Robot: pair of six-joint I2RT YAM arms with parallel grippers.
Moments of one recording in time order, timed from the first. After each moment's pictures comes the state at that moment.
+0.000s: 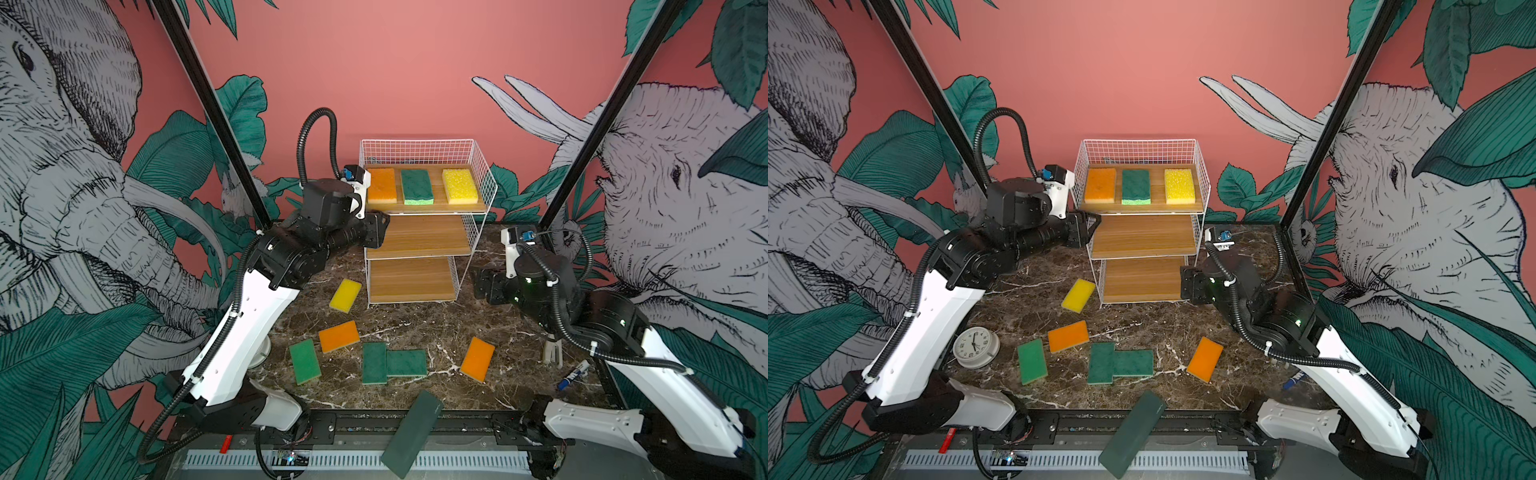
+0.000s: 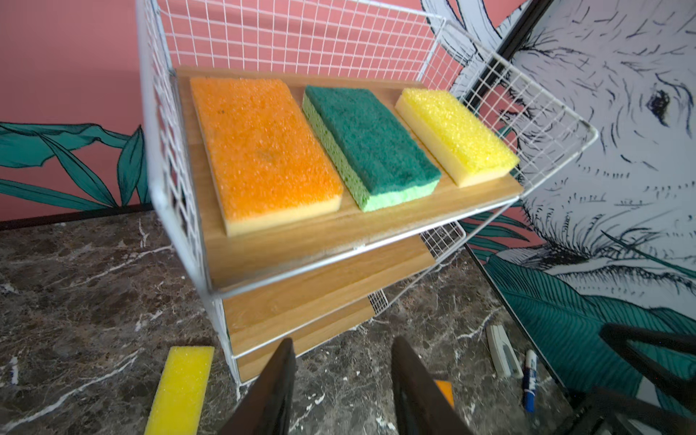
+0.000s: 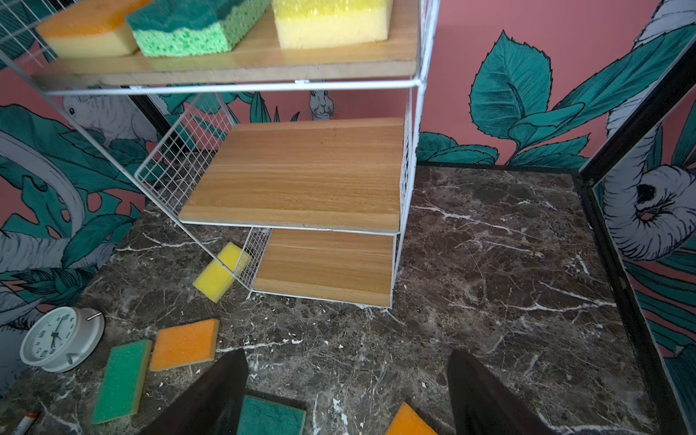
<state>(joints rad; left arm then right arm) -0.69 1.39 1.94 -0.98 -0.06 -0.34 0.91 1.07 1.53 -1.05 0.53 0.49</state>
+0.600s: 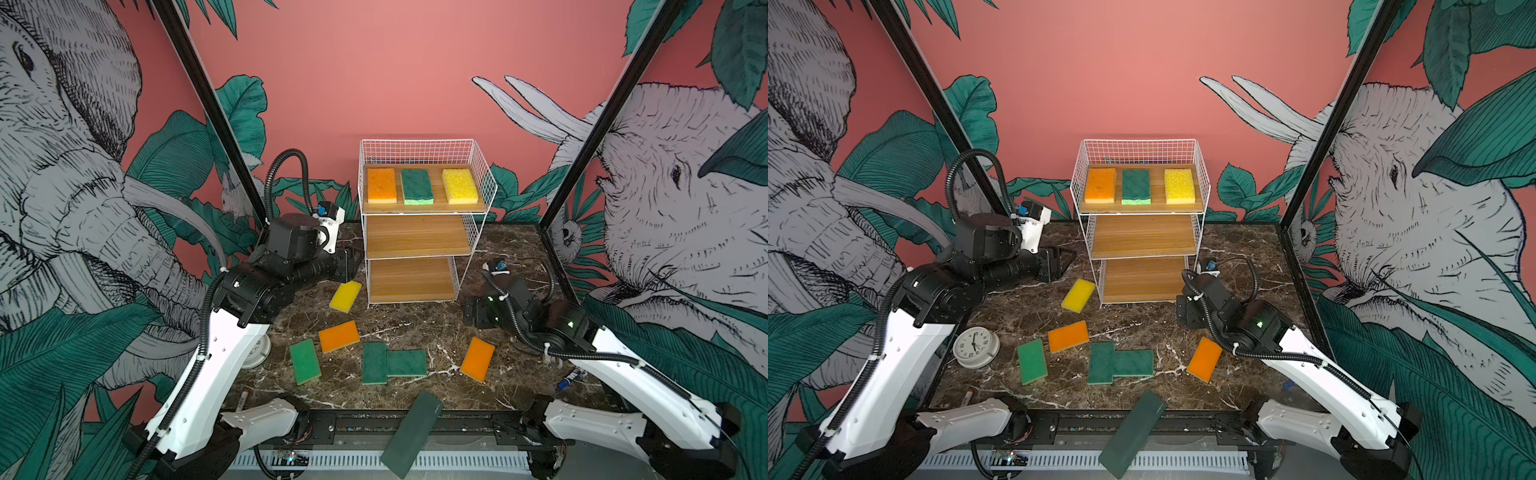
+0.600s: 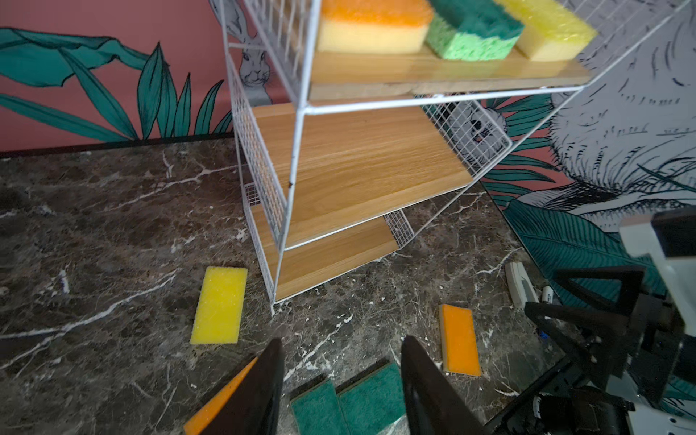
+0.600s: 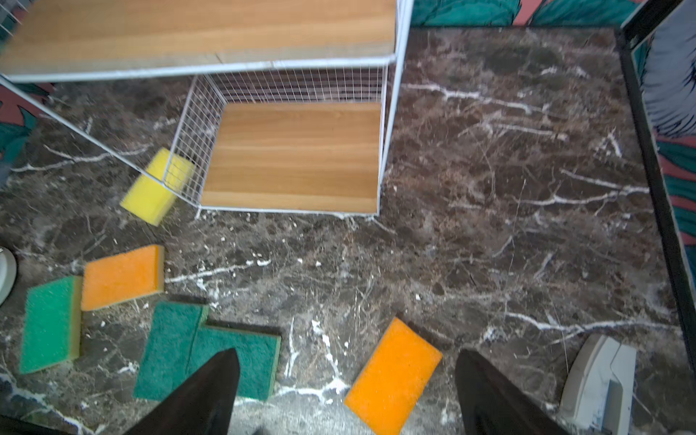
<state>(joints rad) -0.52 1.15 1.63 -1.04 0.09 -0.29 0.87 1.03 1.20 -1.06 0.42 0.64</state>
